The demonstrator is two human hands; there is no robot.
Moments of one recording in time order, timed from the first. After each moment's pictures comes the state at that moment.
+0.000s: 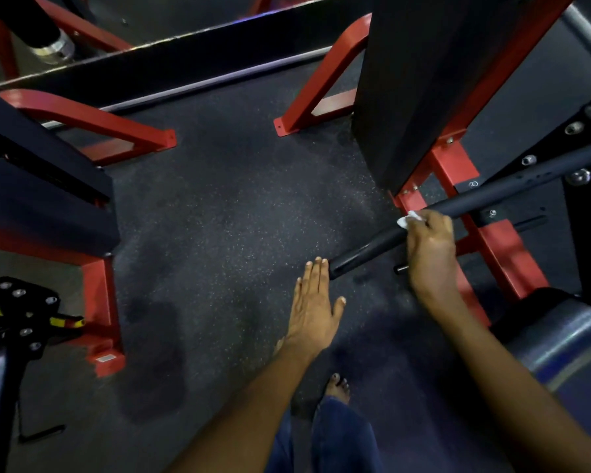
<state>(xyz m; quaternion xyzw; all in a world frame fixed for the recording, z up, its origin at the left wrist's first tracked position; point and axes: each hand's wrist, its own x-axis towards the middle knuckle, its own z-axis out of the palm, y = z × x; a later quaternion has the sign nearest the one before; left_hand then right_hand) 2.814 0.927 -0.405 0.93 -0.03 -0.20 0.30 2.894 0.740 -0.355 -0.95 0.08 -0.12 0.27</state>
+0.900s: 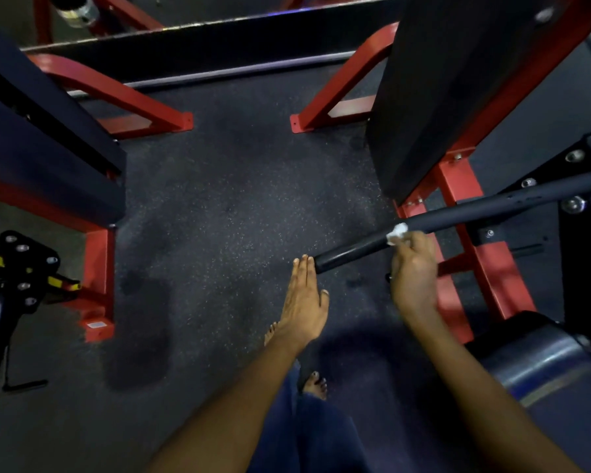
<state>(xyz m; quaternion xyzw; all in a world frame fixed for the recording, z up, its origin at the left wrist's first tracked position) 2.806 0.900 -0.402 0.91 0.08 -0.20 0.36 2.874 0.718 -0.382 -0.97 -0.07 -0.08 0.20</state>
